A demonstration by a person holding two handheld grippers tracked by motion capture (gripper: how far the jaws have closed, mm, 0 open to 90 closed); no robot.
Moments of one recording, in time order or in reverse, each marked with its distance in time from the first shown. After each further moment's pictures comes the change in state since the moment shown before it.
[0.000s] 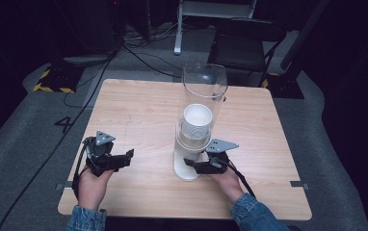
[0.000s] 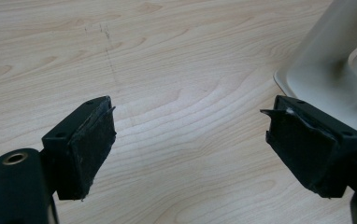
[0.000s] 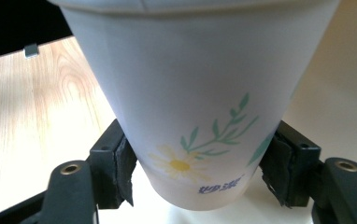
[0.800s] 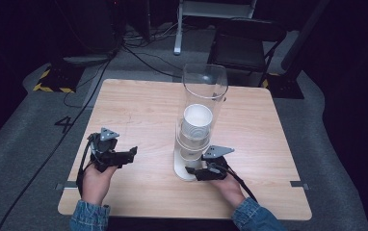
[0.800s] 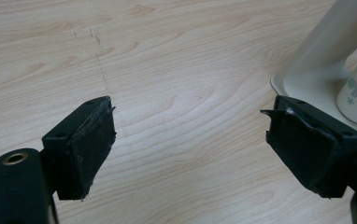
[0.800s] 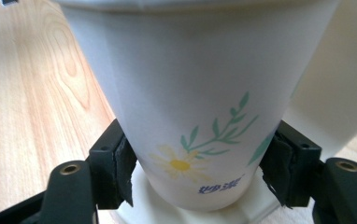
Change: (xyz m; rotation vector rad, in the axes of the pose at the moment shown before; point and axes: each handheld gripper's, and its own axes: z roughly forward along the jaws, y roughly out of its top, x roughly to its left) left arm -0.001 0.009 0.012 0.012 -0.026 0.012; right arm 0.004 -0.021 0.004 0.138 -0.020 0.018
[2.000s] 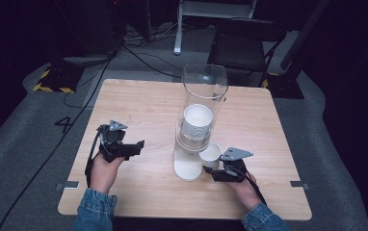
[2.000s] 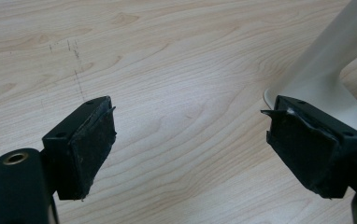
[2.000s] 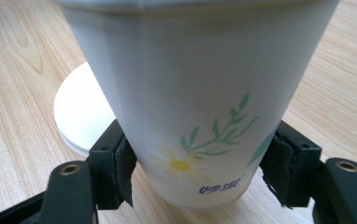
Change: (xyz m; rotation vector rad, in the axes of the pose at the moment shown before) left arm 0.000 0.020 0.023 0.015 -0.046 0.005; right arm -0.015 -0.018 -0.048 0.022 -0.151 0.007
